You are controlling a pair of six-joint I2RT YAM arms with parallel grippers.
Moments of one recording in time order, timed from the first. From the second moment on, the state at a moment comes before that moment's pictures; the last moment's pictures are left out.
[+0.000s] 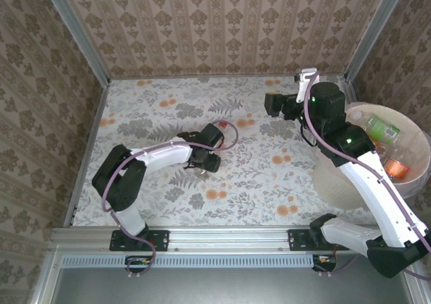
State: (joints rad) left arm -0.78 1.65 1.08 -0.57 -0.02 -0.35; right arm 0.40 1.09 1.33 -0.56 0.15 0.21
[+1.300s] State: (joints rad) left arm -0.55 1.38 1.01 0.00 0.50 -0.43; right arm 0.47 1.47 1.41 -0.21 -0.32 0.42
